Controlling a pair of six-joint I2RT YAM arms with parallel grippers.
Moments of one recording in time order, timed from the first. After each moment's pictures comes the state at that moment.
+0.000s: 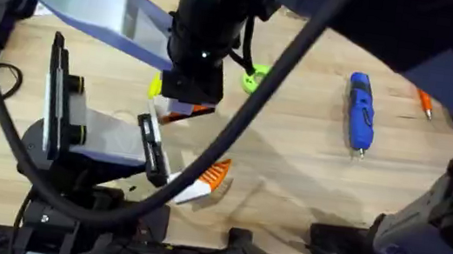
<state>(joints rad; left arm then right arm) -0.03 0.01 0.01 -0.12 1.14 0.01 1.01 1.93 2.07 -1.42 -0.16 -0.64</state>
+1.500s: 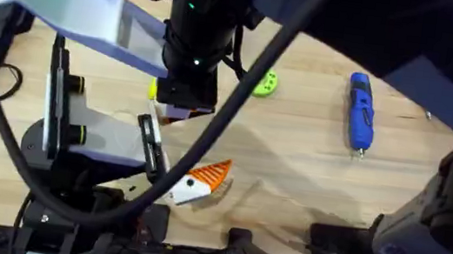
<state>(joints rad) -0.03 0.01 0.01 -0.12 1.15 0.00 1.03 1.95 2.07 -1.42 -0.14 -0.62</state>
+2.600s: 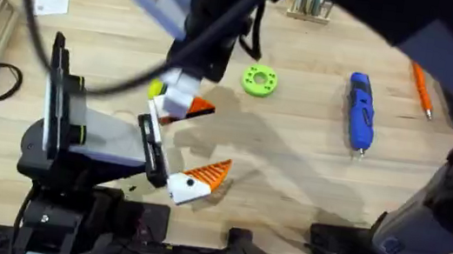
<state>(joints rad) -0.03 0.01 0.01 -0.12 1.15 0.00 0.92 1.95 2.07 -1.38 -0.14 -0.39</state>
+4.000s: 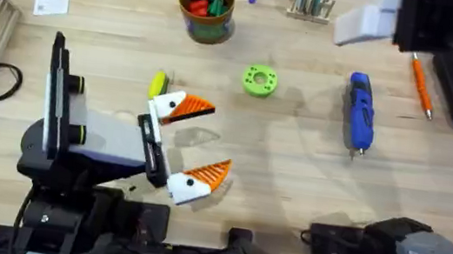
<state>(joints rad) -0.03 0.01 0.01 -0.12 1.15 0.00 0.27 1.25 1.43 -1.14 -0.02 0.15</state>
